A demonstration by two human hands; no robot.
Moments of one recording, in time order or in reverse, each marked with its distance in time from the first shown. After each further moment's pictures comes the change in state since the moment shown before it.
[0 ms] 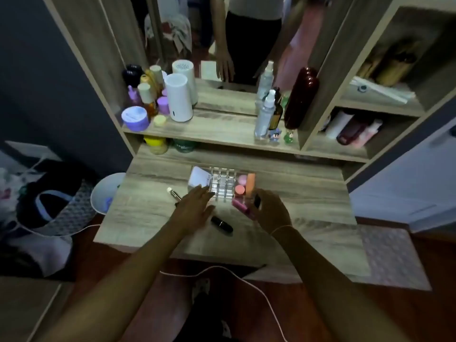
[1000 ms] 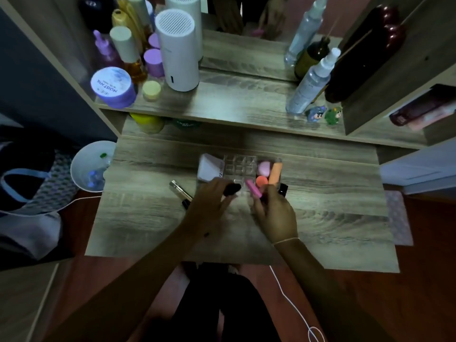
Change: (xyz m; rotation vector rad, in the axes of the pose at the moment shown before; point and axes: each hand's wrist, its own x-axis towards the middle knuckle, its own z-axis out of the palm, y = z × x) left_hand 0.051 -0.053 0.038 -0.347 0.071 0.024; right_hand 0.033 -0.026 0.069 -0.035 0.084 0.161
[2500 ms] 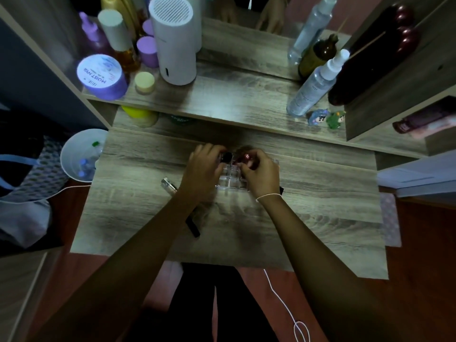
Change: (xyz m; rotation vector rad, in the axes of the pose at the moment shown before) left_hand 0.067 -0.012 -0.009 0.123 0.091 -0.146; right_hand 0.092 -0.028 0.005 0.279 -0.001 0.133
